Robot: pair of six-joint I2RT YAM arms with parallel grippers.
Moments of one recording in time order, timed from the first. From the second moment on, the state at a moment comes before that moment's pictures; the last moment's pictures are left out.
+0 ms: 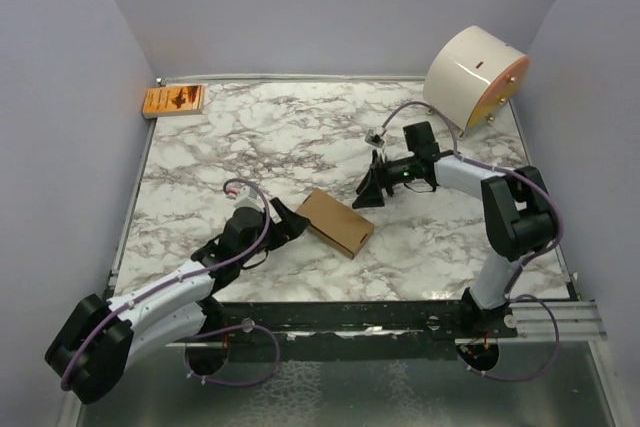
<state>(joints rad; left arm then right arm) -0.70 0.88 0.24 0.17 -0.07 -1.03 0.32 1.74 1.00 -0.16 -1.13 -0.22</state>
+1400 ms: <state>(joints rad) -0.56 1.17 0.11 0.63 0.15 -1.00 0.33 1.94 0.96 -0.02 -1.15 0.11</state>
